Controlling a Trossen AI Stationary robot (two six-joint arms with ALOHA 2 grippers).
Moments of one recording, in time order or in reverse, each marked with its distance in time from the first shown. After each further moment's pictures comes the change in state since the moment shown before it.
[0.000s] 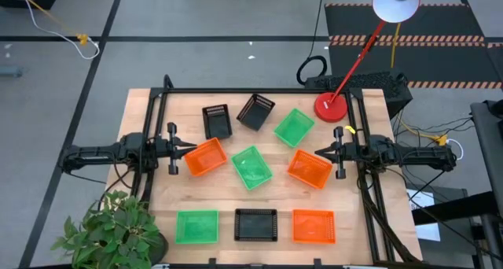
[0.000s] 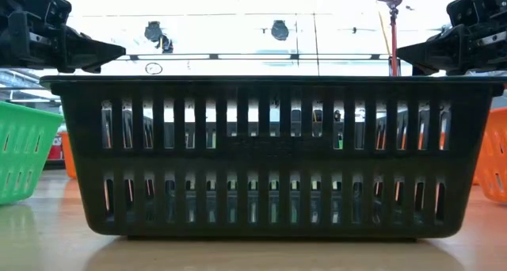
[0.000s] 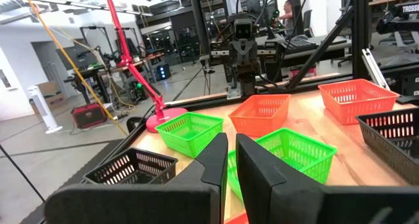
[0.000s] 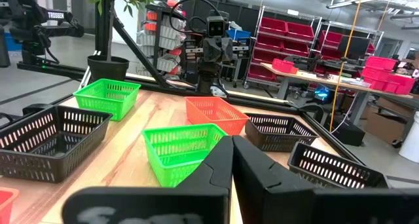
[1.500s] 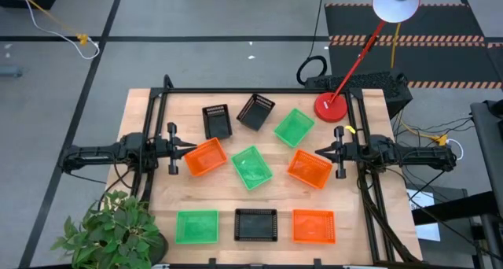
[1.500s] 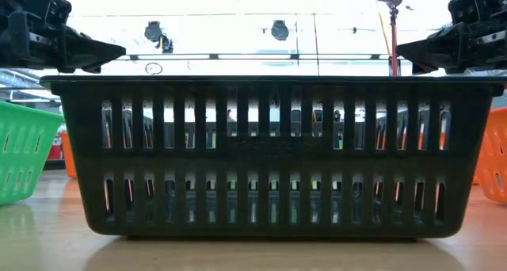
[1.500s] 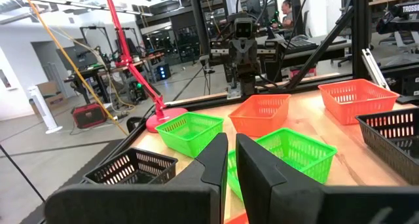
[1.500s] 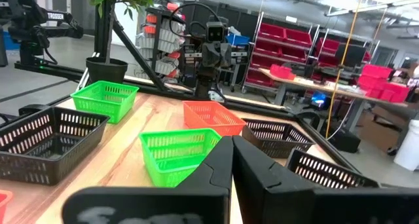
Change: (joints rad) left arm 0.000 0.000 0.000 0.000 0.000 0.000; right arm 0.000 0.000 0.000 0.022 0.000 -0.019
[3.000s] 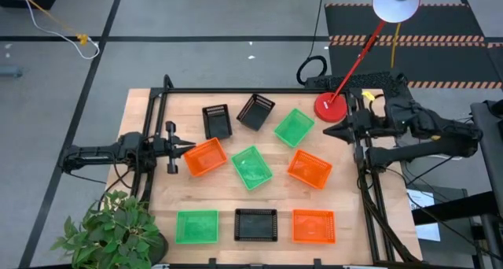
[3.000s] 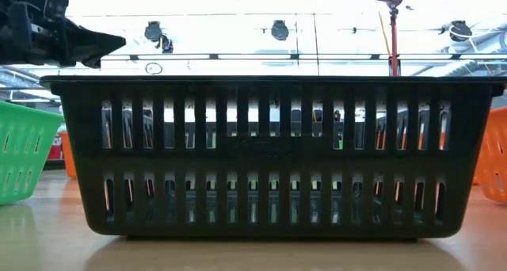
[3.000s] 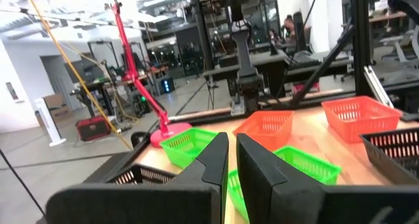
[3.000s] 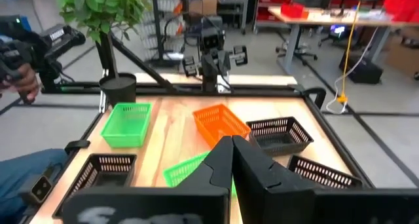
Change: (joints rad) left arm 0.000 0.000 0.000 0.069 0.000 0.000; right arm 0.000 0.675 1.005 -0.639 0.004 0.181
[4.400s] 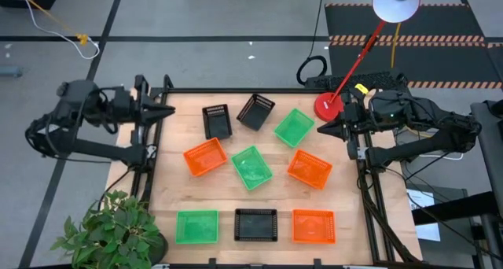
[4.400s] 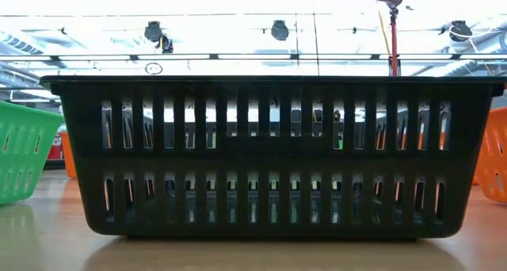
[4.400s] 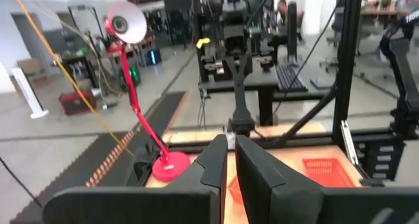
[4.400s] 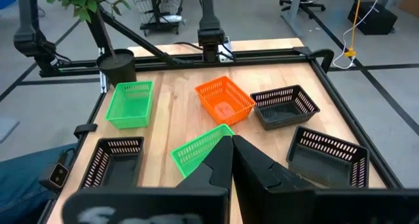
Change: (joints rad) left arm -0.002 0.750 1.312 -0.740 -0.004 -0.100; right arm 0.000 0.192 0.255 -0.214 0.000 0.075
